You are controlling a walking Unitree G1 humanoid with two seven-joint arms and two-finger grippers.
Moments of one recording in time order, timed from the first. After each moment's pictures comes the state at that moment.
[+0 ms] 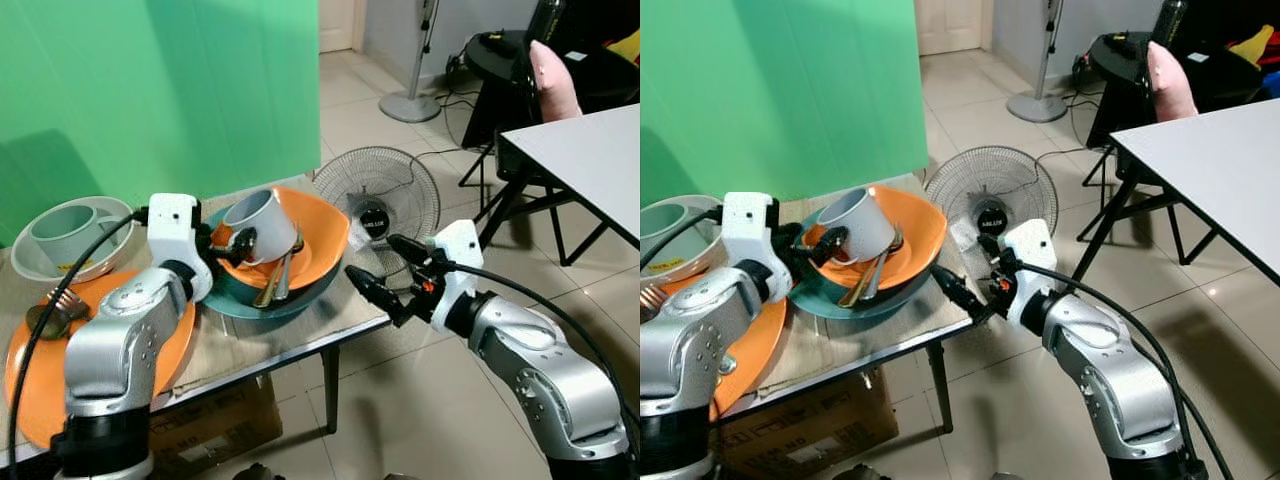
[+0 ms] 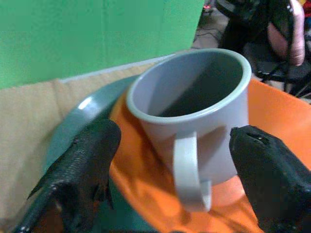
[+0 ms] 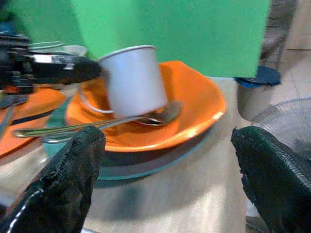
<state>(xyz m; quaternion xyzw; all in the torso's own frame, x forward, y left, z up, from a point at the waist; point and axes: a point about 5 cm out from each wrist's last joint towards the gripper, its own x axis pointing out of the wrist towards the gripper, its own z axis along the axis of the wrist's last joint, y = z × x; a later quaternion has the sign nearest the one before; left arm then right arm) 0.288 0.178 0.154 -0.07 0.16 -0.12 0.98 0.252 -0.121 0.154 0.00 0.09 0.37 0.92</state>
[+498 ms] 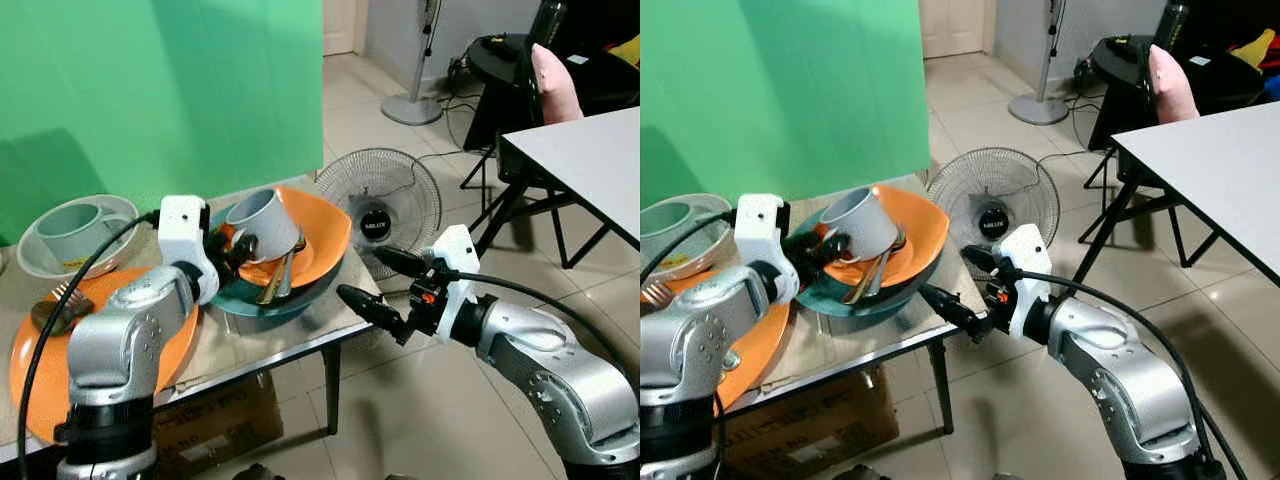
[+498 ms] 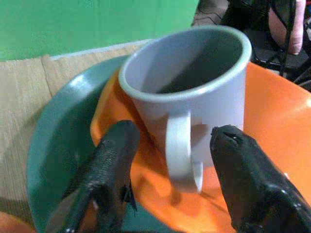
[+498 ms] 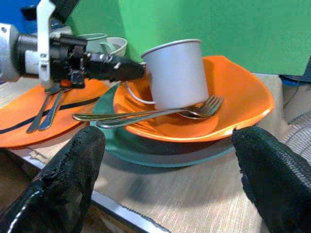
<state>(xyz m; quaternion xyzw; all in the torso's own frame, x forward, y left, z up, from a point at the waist) 0.291 0.175 0.154 -0.08 0.19 -0.12 0.97 0.242 -0.121 0.156 0.01 0.11 0.44 0.89</state>
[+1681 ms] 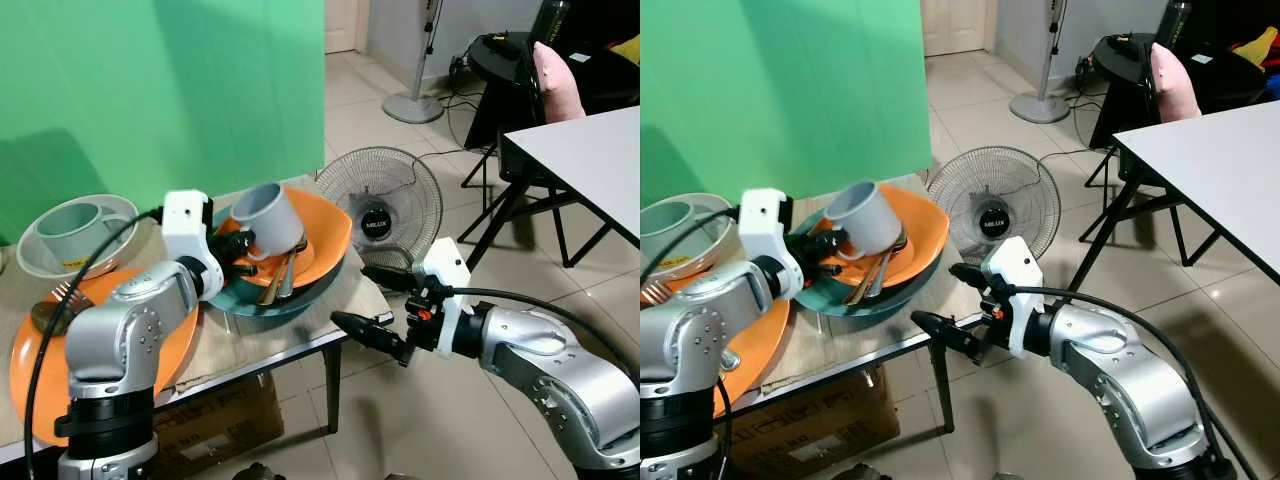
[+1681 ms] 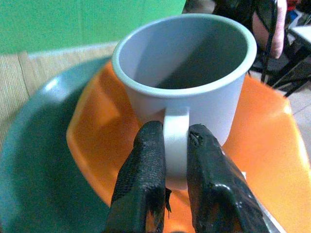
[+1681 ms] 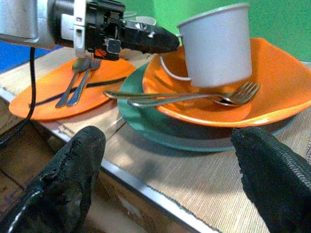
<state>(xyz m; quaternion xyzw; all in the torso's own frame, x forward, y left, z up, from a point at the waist) 0.290 0.171 0.163 -0.10 0.18 -0.14 0.97 0.234 -0.117 0.154 -0.01 0.13 0.48 0.87</state>
